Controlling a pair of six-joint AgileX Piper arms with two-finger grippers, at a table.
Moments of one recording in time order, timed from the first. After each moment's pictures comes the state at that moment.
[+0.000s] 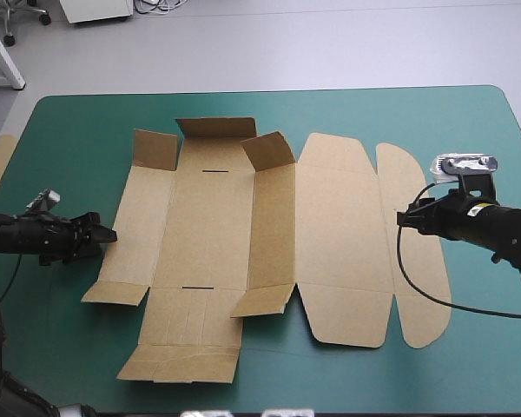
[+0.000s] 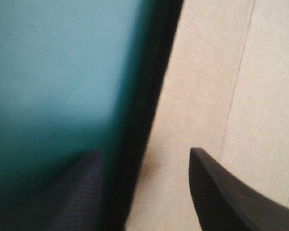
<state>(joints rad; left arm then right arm) 0.52 1.74 -1.02 -0.85 1.05 0.70 0.01 1.13 -0.94 0.31 0.68 -0.27</state>
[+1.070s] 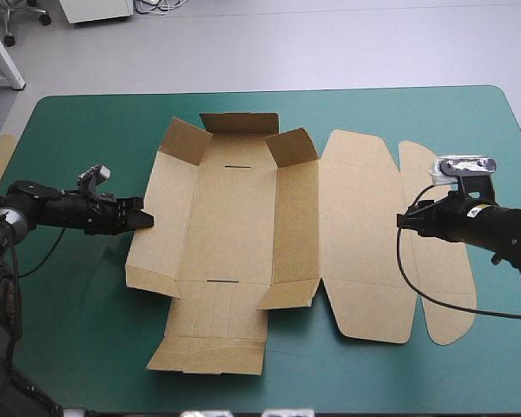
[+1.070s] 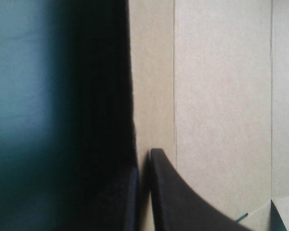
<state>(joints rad) 0.28 1.77 -1.11 -0.92 1.03 0.75 0.01 1.13 -0.94 0.31 0.69 -0.27</state>
